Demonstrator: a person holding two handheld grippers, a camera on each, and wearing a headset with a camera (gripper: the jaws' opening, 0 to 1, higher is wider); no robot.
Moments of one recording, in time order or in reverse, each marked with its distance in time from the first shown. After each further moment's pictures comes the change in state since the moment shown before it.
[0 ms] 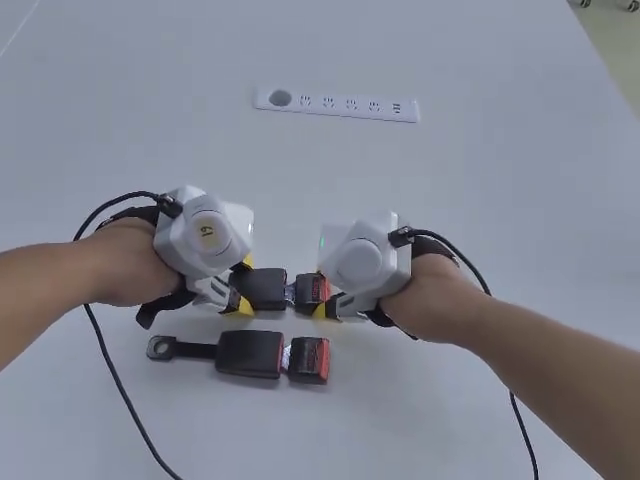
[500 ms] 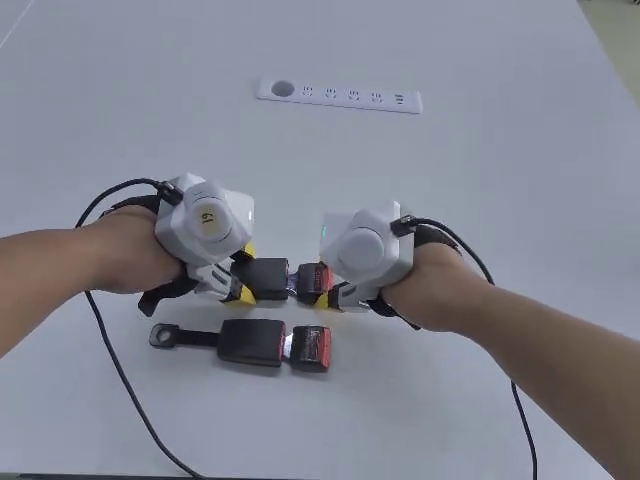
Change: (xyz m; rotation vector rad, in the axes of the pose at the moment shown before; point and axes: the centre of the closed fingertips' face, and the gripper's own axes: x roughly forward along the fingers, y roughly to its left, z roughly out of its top) left arm -0.001 -0.003 0.001 -0.004 -0.012 0.002; right arm -0.002 0.001 -0.001 0.000 0.011 -0.008
